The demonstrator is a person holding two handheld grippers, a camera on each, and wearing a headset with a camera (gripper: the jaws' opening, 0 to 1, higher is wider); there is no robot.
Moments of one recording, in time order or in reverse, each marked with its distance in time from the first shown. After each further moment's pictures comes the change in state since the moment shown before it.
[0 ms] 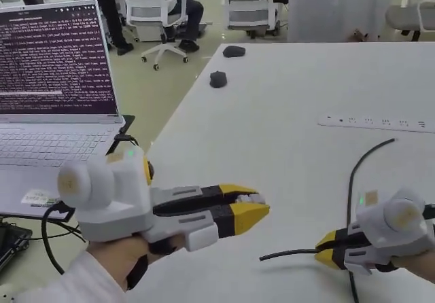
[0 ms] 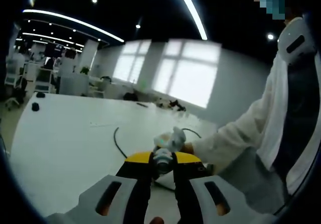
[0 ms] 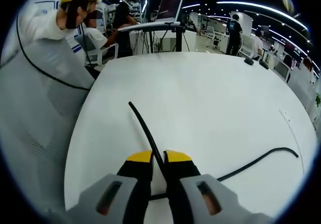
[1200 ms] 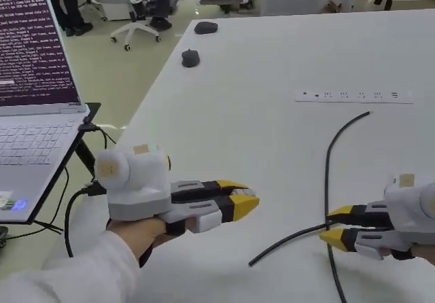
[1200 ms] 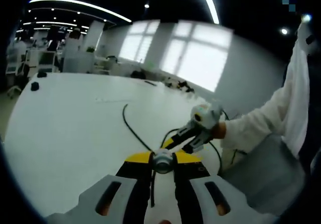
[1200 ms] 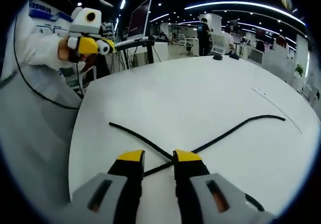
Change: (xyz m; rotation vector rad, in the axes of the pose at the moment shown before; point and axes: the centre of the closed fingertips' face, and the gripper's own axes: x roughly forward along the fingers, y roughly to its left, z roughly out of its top) left arm 0.054 0.065 -0.064 -0.055 0.171 0.061; right arm -0.060 -0.019 -0.019 0.241 -0.175 -0.179
